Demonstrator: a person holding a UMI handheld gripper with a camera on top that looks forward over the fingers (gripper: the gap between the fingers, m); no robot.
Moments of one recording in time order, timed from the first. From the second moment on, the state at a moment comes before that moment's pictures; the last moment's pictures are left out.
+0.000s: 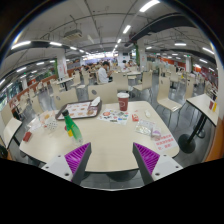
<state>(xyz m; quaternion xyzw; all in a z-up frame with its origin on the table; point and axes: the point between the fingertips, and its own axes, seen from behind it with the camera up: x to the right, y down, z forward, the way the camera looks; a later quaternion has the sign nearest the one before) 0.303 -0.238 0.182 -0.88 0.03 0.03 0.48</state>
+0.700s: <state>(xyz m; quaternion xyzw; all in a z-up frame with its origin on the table) 0.131 -0.134 0.087 -0.83 -0.01 0.08 0.56</state>
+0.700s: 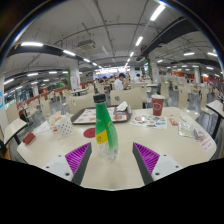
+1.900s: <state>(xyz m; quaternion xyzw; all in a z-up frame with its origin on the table) -0.005 0.104 0.159 -0.51 -0.57 -0.57 0.28</state>
